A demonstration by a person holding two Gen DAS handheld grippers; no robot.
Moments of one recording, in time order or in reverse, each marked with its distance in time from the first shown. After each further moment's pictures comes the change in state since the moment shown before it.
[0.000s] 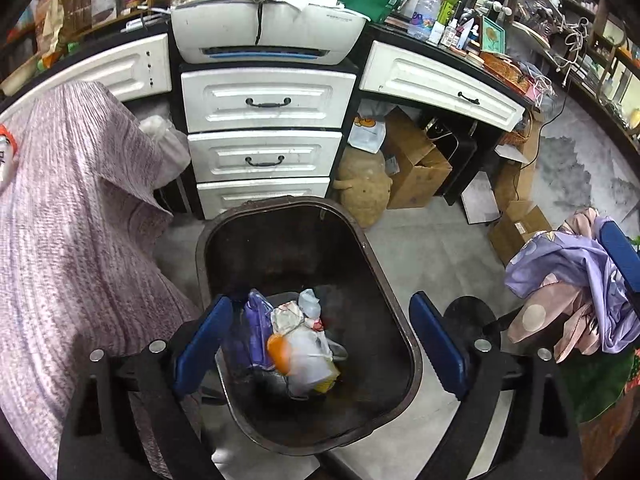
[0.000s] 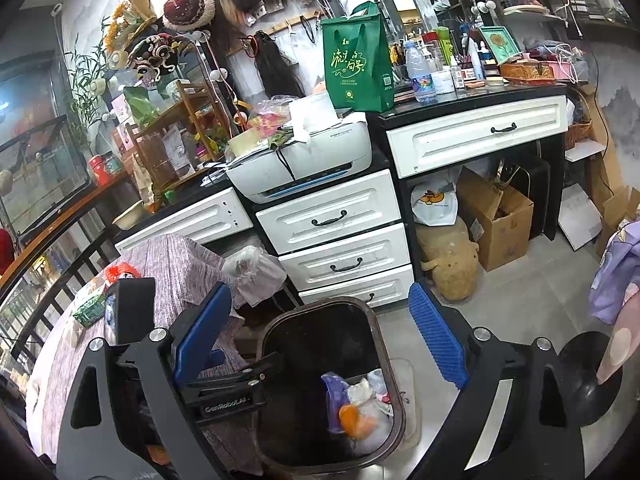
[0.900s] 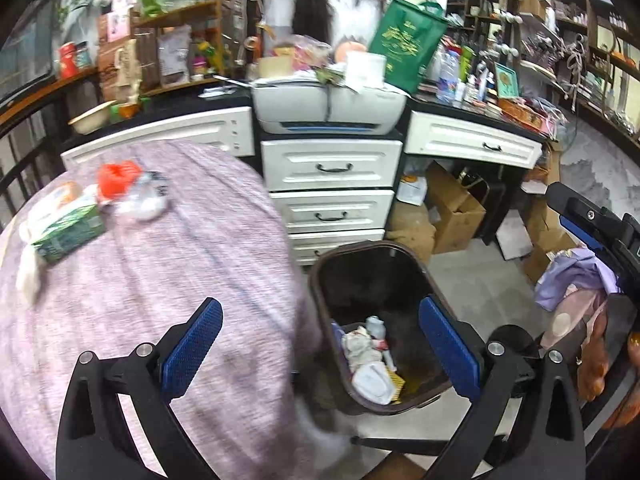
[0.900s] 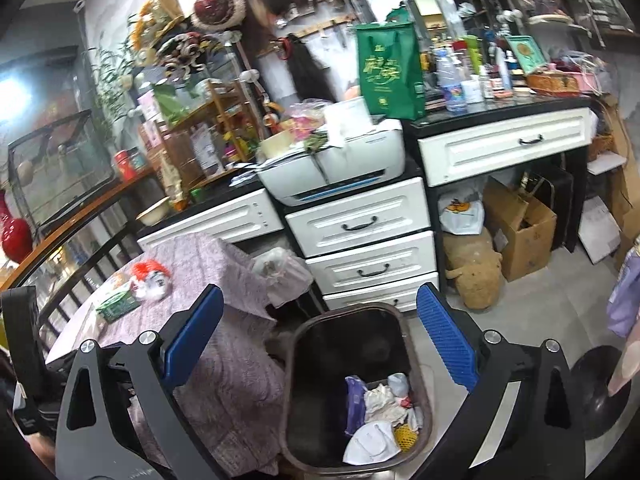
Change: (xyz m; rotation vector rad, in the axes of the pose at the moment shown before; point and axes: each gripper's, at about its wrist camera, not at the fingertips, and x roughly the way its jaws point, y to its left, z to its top) left arm -0.129 0.056 -0.031 0.013 -0.218 0.182; right arm -0.007 0.040 0.007 -0.059 0.001 0.116
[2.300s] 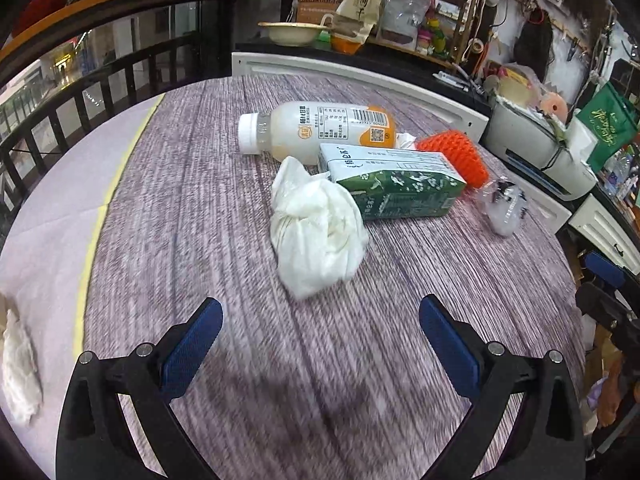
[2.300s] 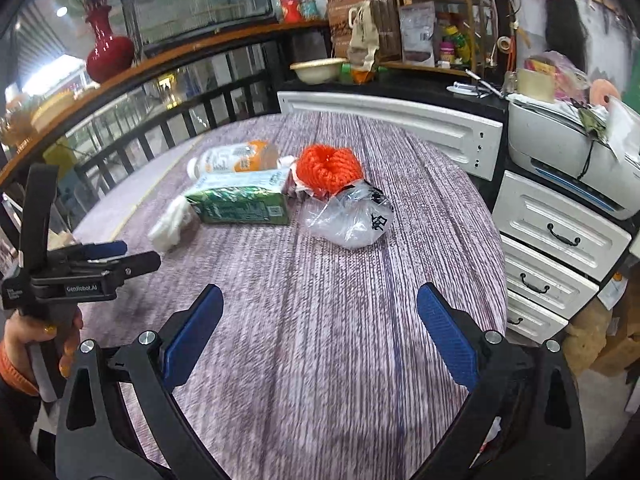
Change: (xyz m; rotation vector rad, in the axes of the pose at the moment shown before) left arm -0.008 0.281 -0.020 -0.423 0.112 0.315; right arm 0.200 0.270 -0.033 -0.495 0.422 0.349
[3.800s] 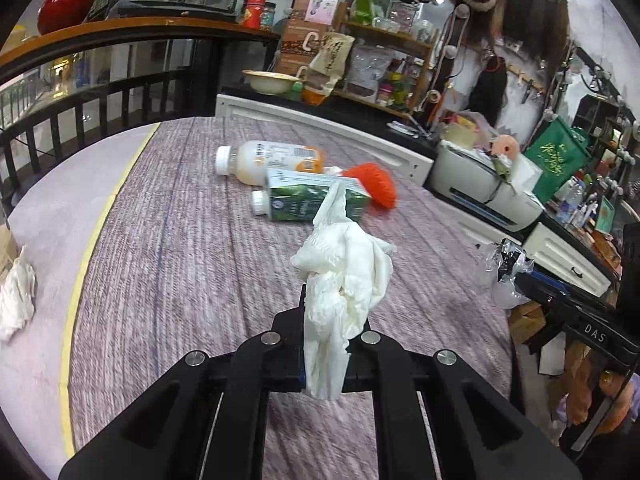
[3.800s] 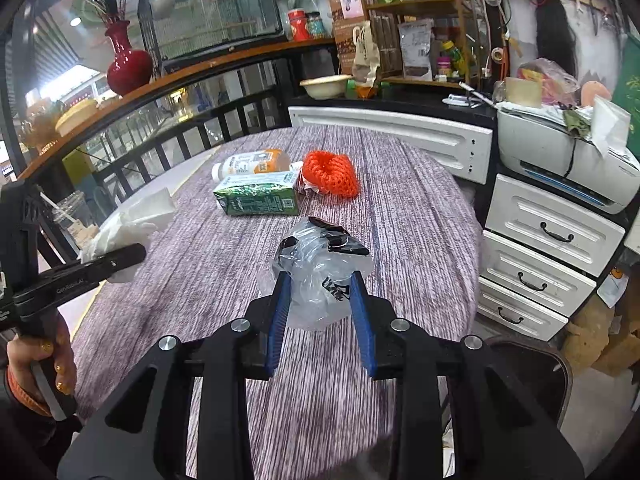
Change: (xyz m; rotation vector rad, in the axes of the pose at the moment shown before) left arm -0.090 -0.035 -0.056 -0.040 -0.208 -0.142; right arm -0.087 -0.009 -0.044 0.019 -0.096 0.055
